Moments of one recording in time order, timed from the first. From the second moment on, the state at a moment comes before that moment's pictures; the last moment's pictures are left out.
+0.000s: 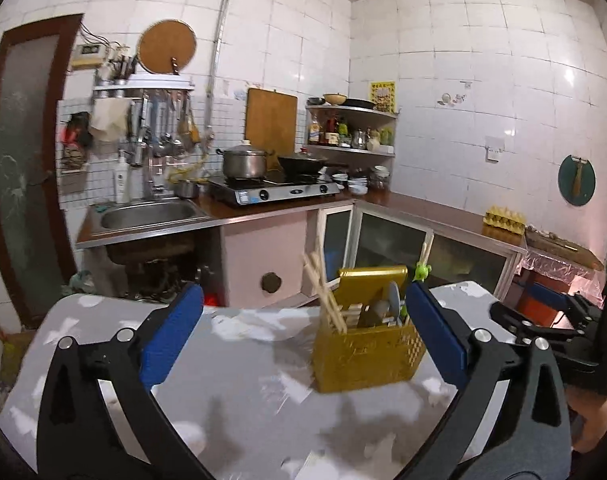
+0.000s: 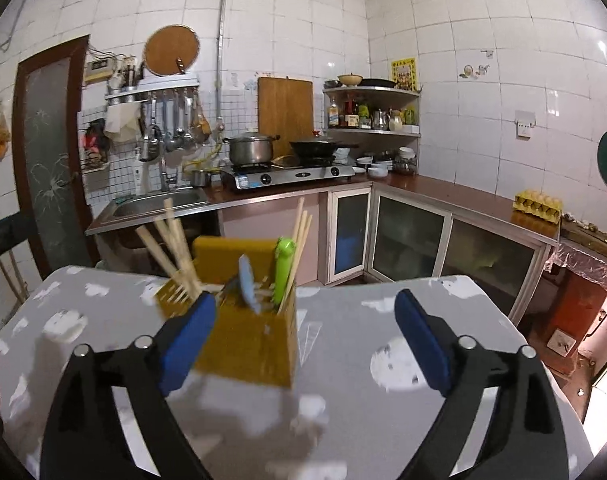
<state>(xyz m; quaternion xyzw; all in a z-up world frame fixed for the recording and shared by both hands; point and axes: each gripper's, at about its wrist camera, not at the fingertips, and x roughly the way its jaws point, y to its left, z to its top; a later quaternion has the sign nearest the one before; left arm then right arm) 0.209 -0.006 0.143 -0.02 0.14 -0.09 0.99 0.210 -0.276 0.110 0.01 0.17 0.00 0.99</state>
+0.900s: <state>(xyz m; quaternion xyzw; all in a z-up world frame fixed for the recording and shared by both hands) 0.022 0.015 0.014 -0.02 0.10 -0.03 0.99 0.029 -0.220 0.007 0.00 0.14 0.01 0.99</state>
